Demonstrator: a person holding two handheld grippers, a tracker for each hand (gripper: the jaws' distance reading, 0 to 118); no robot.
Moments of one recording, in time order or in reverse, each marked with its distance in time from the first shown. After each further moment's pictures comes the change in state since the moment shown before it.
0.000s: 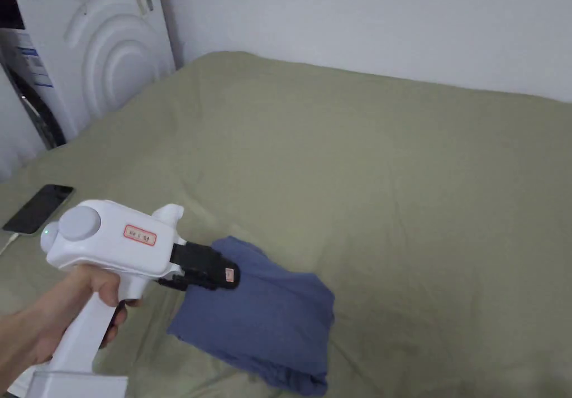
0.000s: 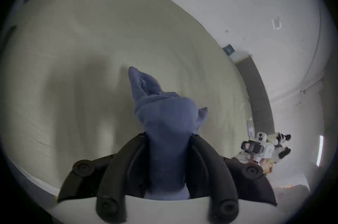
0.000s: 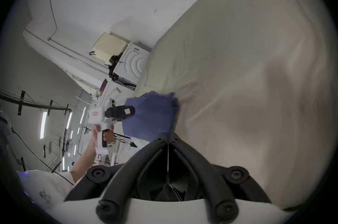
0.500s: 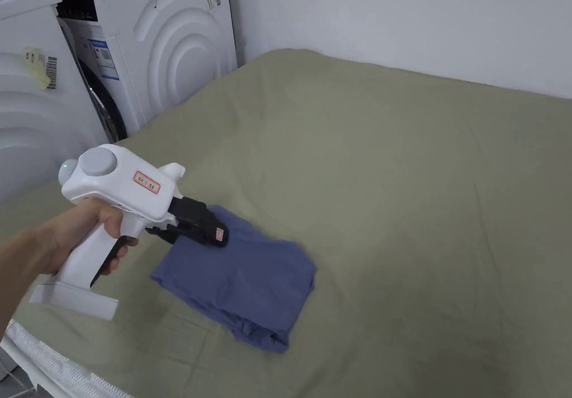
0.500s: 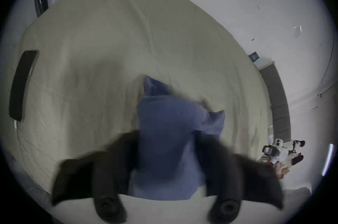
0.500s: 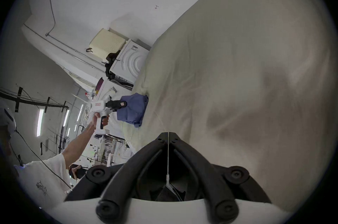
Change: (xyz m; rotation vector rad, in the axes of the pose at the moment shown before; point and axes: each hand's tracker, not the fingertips) left arm -0.091 0.092 0.015 -0.033 0.154 -0.008; right arm 0.000 0.018 -0.046 0.000 -0.020 0.003
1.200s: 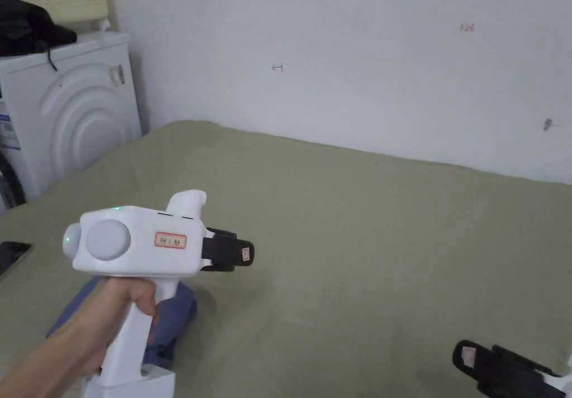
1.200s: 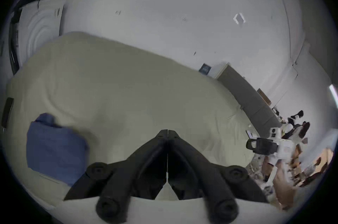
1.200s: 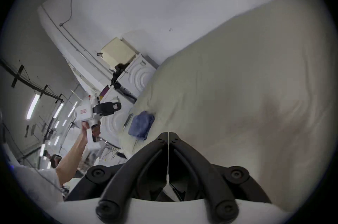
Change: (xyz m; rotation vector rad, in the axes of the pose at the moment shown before) left arm 0.301 -0.118 0.019 0.428 -0.216 -0.286; right arm -0.079 0.029 0.132 0.335 -0.160 0.274
